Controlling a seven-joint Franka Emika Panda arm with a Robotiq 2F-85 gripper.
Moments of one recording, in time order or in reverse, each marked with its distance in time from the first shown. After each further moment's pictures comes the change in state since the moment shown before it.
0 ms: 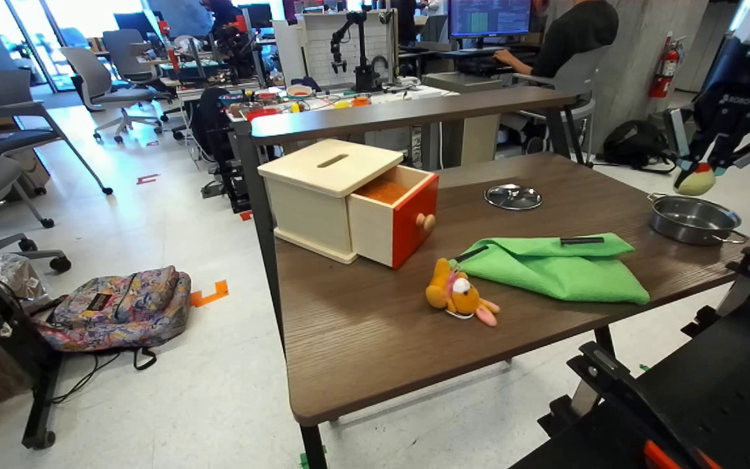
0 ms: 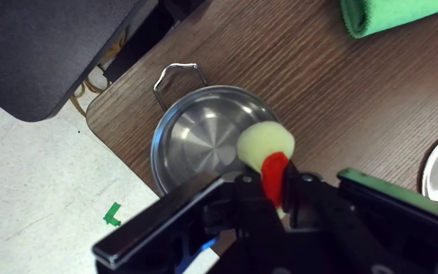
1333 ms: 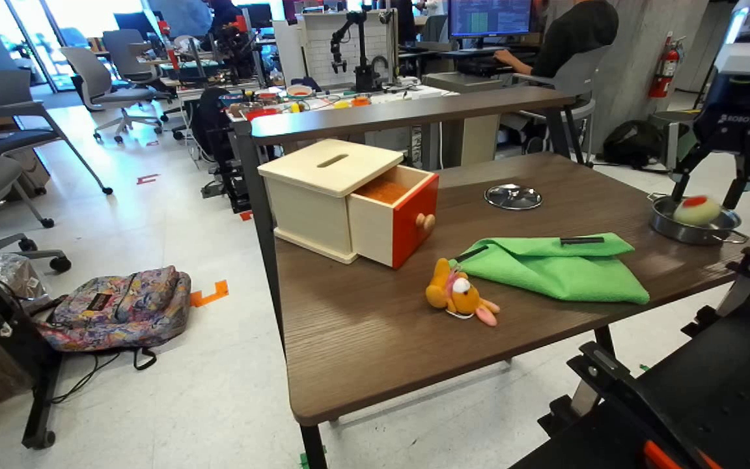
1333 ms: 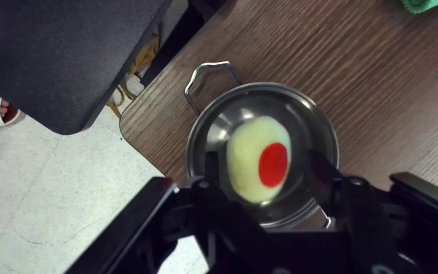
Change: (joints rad) arm 0.043 0.056 -0.046 0.022 -0.120 0.005 0.190
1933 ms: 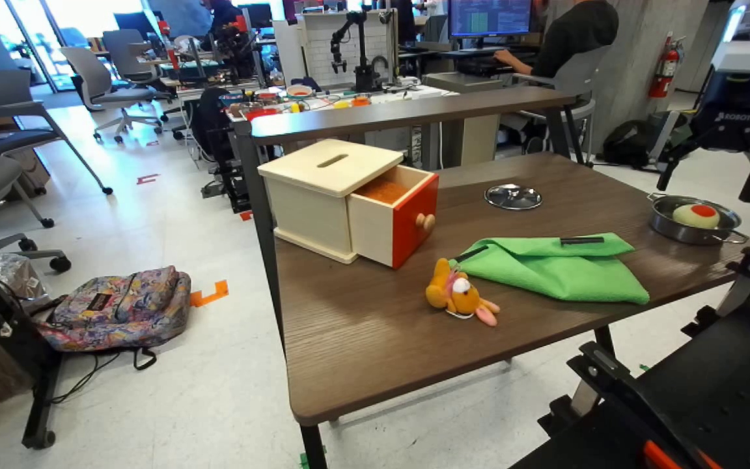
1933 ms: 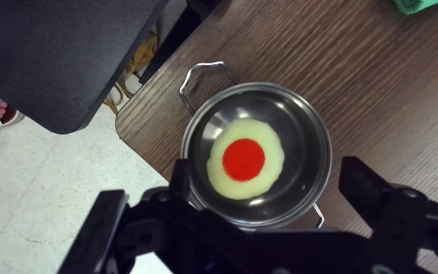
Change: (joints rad) arm 0.006 -0.006 0.000 0.000 -0.002 0.000 0.006
